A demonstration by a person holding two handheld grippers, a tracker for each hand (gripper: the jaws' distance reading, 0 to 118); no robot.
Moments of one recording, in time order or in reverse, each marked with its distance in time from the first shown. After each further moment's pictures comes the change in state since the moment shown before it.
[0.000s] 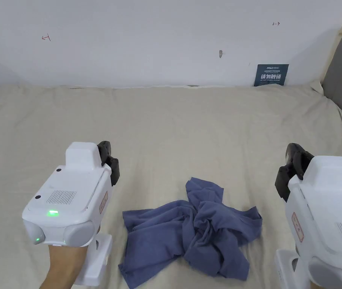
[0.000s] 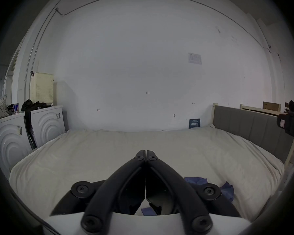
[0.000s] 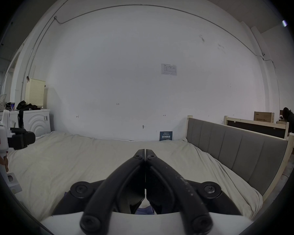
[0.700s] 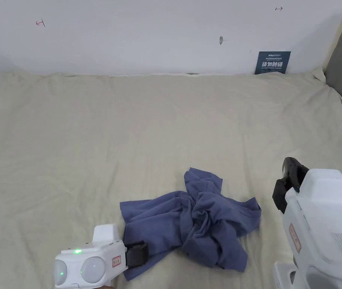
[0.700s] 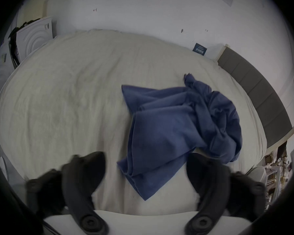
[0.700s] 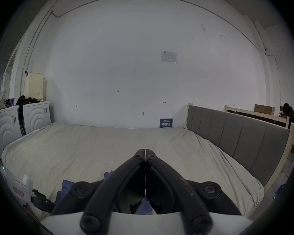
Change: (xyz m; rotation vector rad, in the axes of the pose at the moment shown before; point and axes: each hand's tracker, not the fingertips) left arm 0.014 -0.172 -0.020 -0.804 -0.105 0.245; right arm 0.005 -0.036 -0.003 -0.107 0.005 -0.006
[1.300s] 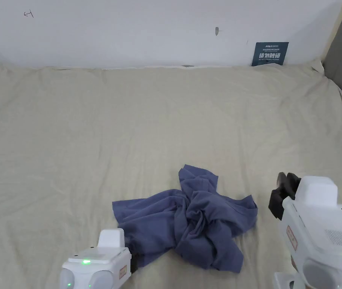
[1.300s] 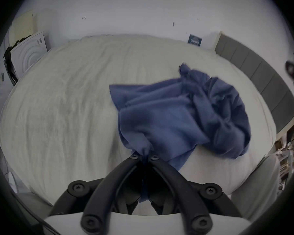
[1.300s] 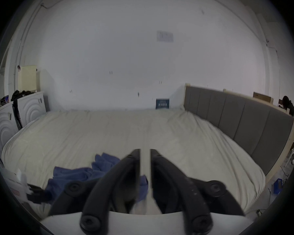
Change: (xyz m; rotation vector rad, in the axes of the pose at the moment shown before) left arm 0.025 -0.002 -0.008 0.049 0.023 -0.122; right arm 0.027 -0.031 -0.049 -0.228 -0.017 -0.024
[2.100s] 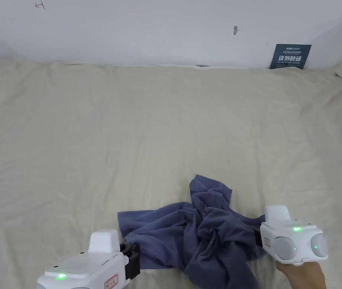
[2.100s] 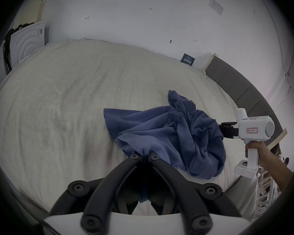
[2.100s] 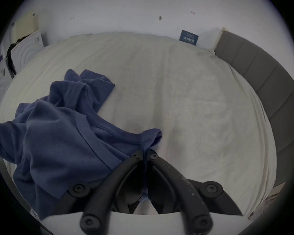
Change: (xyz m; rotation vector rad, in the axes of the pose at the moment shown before) left arm -0.020 0.029 0.015 0.066 -0.133 0.104; right arm -0.027 -0.077 -0.173 -0.554 0.074 0.240
